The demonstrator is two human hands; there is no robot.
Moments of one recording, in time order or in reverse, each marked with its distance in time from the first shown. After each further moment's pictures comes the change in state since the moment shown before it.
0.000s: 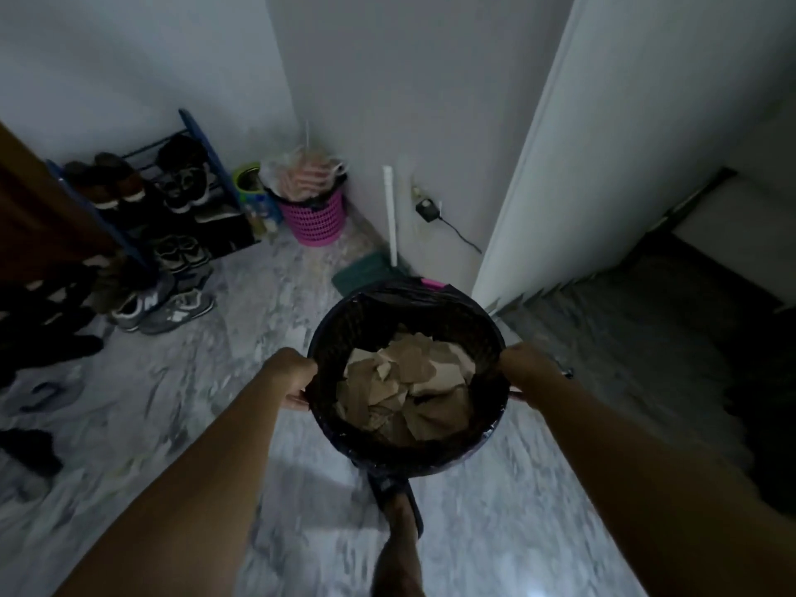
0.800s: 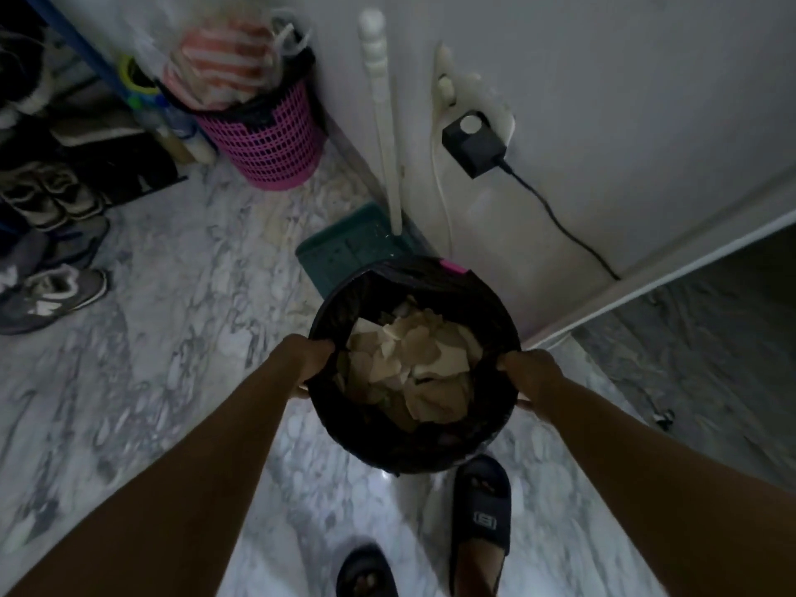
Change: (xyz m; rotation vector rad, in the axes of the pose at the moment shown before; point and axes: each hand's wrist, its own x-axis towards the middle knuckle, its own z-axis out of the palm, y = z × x) left_hand 0.509 0.164 0.134 -0.096 -0.045 -0.204; right_hand 0.511 -0.054 0.143 0.110 -0.121 0.266
